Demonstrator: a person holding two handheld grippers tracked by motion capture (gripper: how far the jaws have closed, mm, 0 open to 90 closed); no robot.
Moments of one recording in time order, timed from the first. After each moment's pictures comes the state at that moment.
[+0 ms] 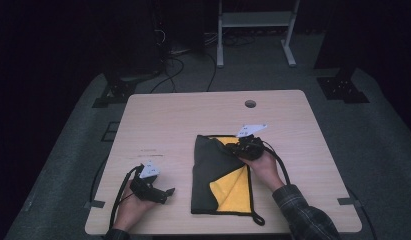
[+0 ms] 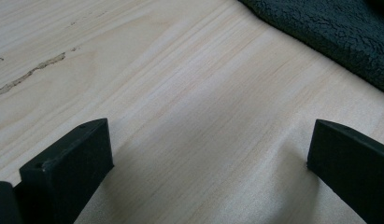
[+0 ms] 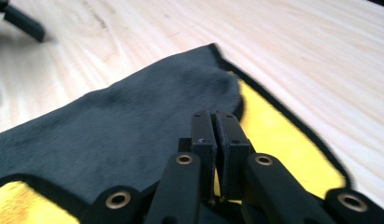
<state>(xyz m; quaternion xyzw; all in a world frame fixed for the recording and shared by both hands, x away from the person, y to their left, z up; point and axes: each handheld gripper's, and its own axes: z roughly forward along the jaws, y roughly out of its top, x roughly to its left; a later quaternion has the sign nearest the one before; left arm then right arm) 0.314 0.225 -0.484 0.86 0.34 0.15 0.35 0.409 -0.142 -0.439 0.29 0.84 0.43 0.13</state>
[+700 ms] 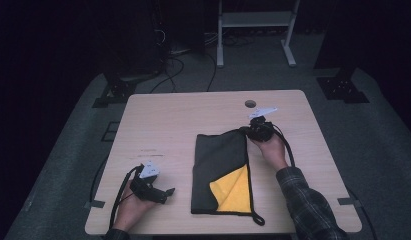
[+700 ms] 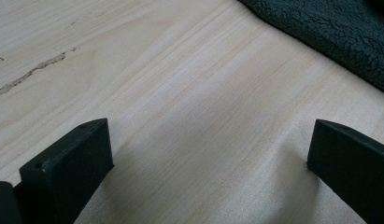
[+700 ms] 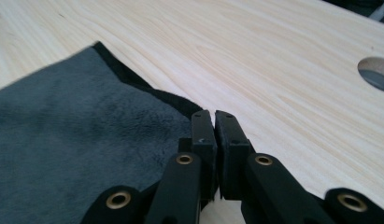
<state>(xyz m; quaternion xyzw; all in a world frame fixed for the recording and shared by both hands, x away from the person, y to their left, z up) 0.314 0.225 -0.484 0.86 0.34 0.15 0.36 0.471 -0.179 -0.444 0.37 0.83 0.40 0.16</state>
